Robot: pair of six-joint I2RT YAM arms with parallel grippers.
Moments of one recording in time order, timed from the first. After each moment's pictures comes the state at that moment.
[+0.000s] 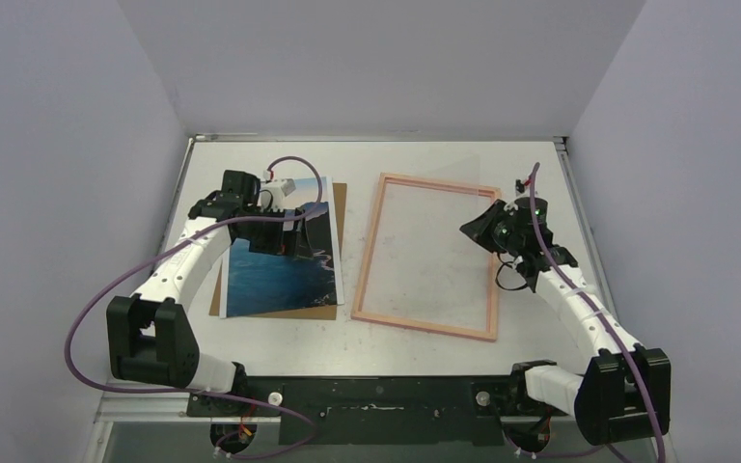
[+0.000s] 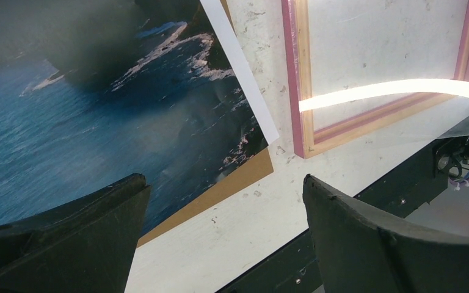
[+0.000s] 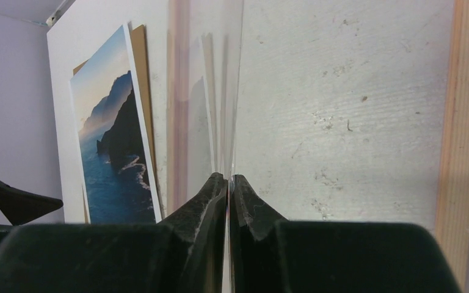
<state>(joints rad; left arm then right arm) -0.16 1.43 1.12 -0.78 0.48 -0.04 0.13 1.14 0.75 -0.17 -0.25 0.70</state>
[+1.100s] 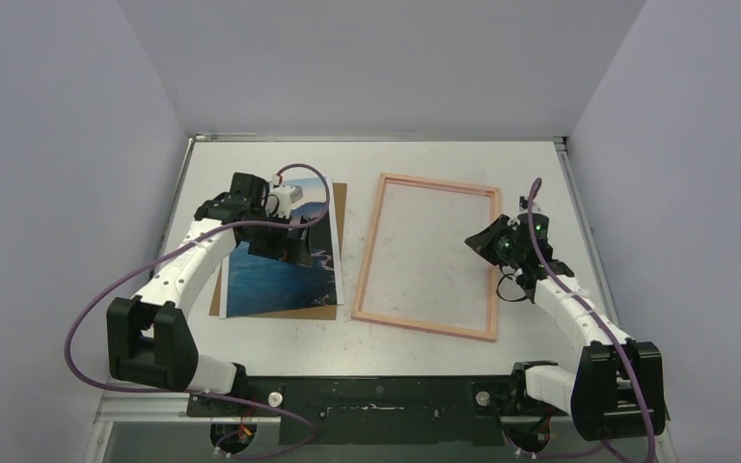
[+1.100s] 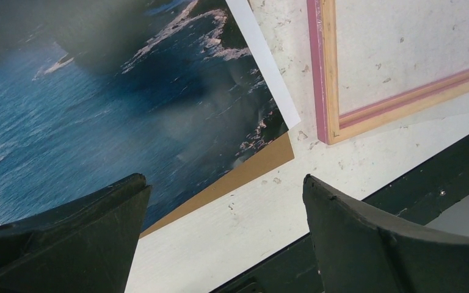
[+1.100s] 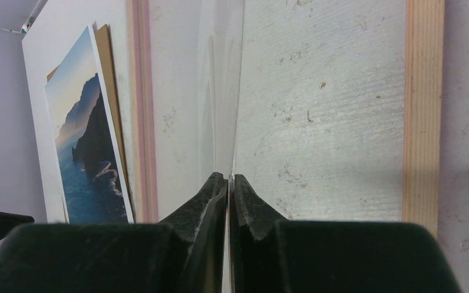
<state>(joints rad) -0.21 1.42 1.12 -0.84 0.38 0.02 0.06 1.16 0.59 -0.04 -0.27 0.69</state>
